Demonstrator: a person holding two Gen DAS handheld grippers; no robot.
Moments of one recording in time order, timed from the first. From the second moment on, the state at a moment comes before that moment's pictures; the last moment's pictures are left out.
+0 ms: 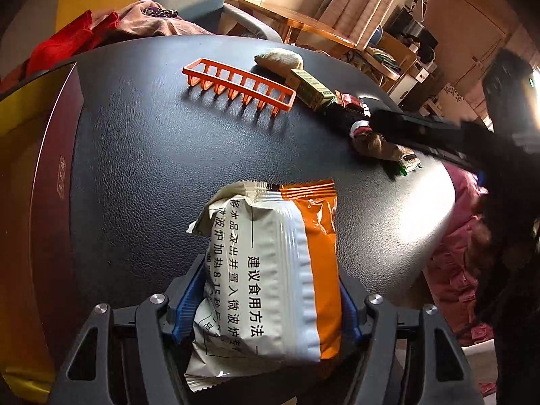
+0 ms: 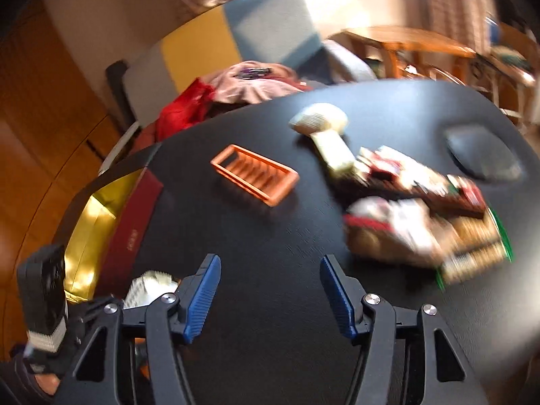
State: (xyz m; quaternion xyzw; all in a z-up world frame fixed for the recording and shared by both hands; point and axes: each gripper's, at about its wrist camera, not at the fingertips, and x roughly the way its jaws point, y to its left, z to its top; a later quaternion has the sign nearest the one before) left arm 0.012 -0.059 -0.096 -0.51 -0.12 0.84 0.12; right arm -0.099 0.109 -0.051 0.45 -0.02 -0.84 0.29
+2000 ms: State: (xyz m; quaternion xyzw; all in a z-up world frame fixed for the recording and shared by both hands) left arm 0.013 -0.045 -0.090 -0.49 -0.07 0.86 0.10; right arm -0.070 0.109 -0.065 0.50 0.19 -0.78 0.33
